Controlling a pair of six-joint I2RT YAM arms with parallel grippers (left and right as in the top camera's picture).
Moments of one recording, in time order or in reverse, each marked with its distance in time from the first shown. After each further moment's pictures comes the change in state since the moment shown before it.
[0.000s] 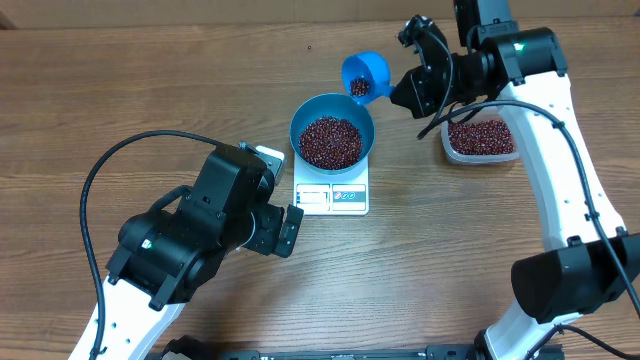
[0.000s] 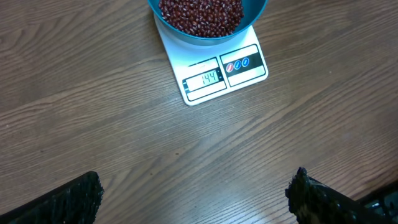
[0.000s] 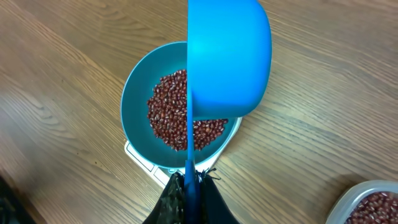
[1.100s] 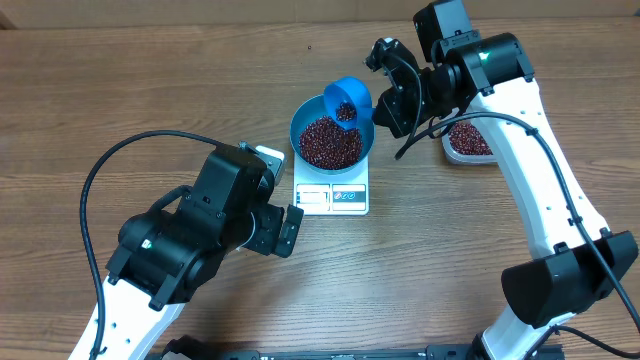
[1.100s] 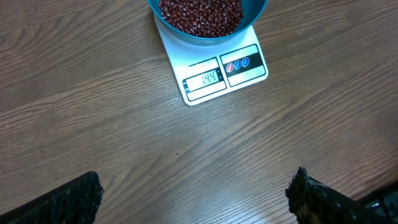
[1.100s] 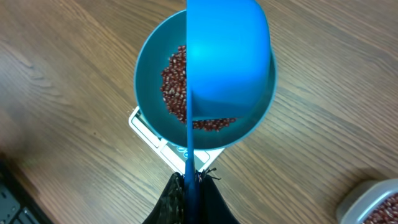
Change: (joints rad) left arm 0.000 0.000 0.000 0.000 0.000 0.000; right arm 0.116 0.000 0.000 -0.072 0.107 -0.037
